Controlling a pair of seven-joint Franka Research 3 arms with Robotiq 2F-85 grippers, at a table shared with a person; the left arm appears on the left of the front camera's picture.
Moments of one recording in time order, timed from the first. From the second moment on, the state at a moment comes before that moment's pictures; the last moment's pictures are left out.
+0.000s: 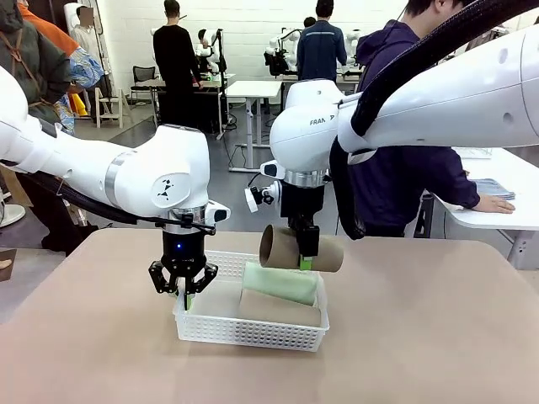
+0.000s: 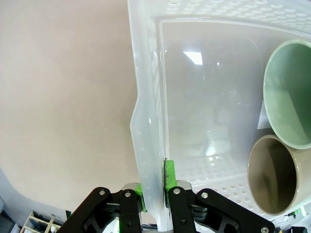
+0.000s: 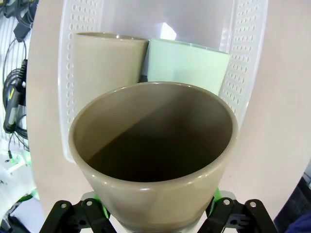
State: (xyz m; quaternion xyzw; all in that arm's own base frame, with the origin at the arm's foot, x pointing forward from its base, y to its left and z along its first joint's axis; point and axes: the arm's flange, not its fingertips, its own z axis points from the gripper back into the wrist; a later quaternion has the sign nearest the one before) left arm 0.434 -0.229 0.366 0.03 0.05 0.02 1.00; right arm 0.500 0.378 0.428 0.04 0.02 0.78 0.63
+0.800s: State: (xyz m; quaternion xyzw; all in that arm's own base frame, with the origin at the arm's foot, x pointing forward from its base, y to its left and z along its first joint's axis) left arm 0.434 -0.228 0.366 0.03 0.05 0.02 1.00; right arm 0.482 0.409 0.400 0.05 0.02 0.77 0.63
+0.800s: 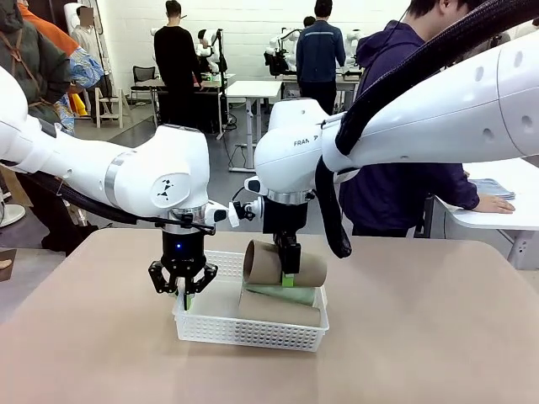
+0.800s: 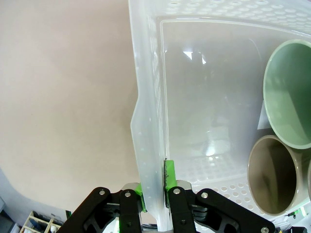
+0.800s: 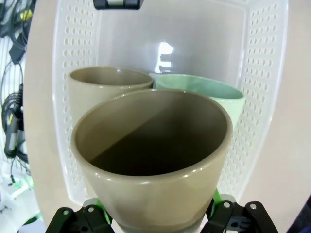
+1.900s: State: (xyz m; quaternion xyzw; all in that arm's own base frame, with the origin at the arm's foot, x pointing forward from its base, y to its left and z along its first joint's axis) left arm 0.434 -0.228 0.366 0.03 0.05 0.02 1.00; right arm 0.482 0.404 0.400 0.05 0.00 0.77 0.64
